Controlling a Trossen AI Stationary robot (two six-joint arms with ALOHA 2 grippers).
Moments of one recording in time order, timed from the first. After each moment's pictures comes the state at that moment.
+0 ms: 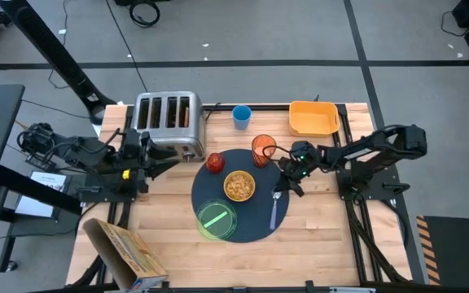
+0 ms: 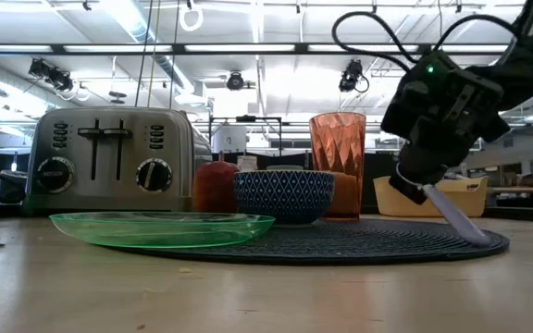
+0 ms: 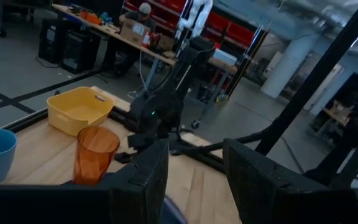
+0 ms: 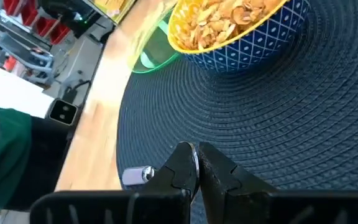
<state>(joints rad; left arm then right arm) -0.42 0.79 1.01 -0.28 -0.59 -0.49 -0.26 1.41 0.30 0.49 -0.69 0.31</state>
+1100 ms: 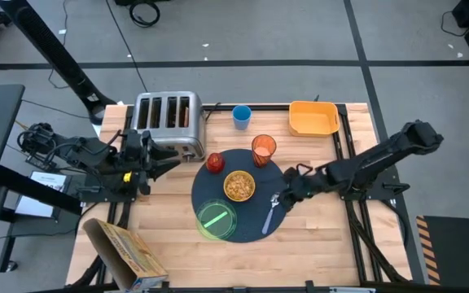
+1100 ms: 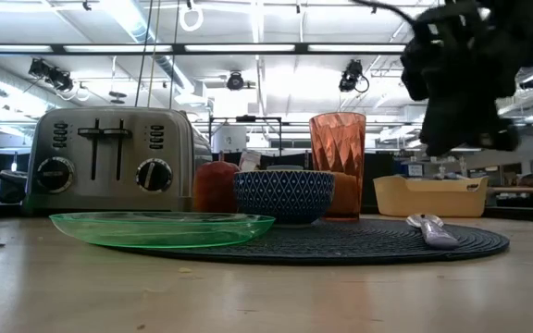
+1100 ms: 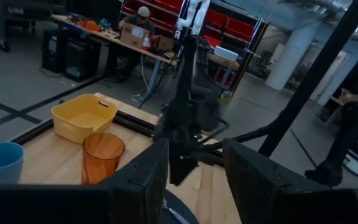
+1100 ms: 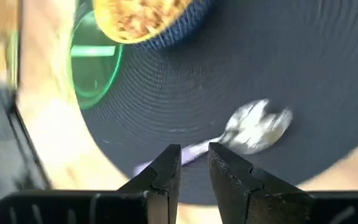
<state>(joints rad) -0.42 0.80 1.01 -0.26 -0.59 -0.41 0.29 1.23 0.60 -0.24 0.12 1.15</state>
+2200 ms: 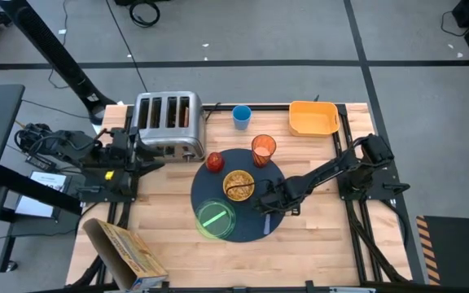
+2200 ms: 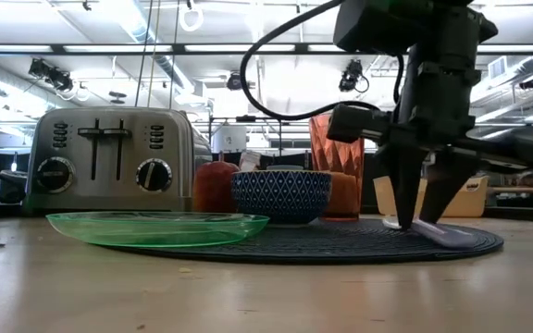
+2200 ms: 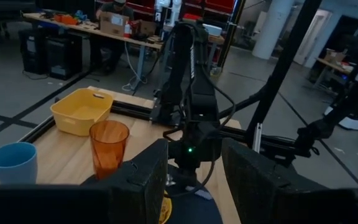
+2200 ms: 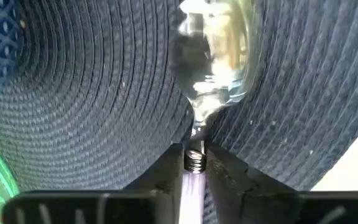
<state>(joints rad) -0.42 0.65 1.01 -0.47 -0.48 -0.30 0.29 1.81 1.03 -0.54 0.03 1.97</state>
